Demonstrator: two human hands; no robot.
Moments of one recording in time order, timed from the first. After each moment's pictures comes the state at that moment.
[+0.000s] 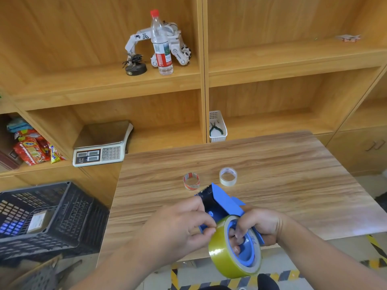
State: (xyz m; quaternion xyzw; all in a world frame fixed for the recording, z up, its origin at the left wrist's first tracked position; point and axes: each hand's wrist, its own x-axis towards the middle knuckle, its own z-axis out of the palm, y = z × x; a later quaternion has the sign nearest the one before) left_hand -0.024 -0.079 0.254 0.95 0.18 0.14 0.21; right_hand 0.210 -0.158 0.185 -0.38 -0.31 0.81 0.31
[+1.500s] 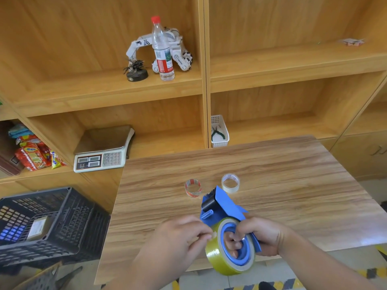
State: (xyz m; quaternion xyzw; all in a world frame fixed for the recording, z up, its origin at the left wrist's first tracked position) left_hand -0.024 -0.070 0.222 0.93 0.22 0.18 0.24; right_hand 0.213 -0.147 0.177 -0.37 -0.27 0.80 0.38
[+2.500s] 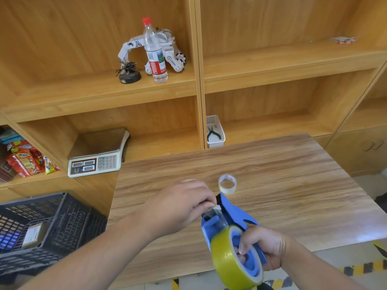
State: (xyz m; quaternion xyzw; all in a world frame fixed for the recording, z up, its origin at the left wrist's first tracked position) left_hand 0.026 -0.007 0.265 0.97 0.09 0.11 0.18; right_hand 0.212 -0.161 0.169 -0.32 -0.17 0.85 0.38
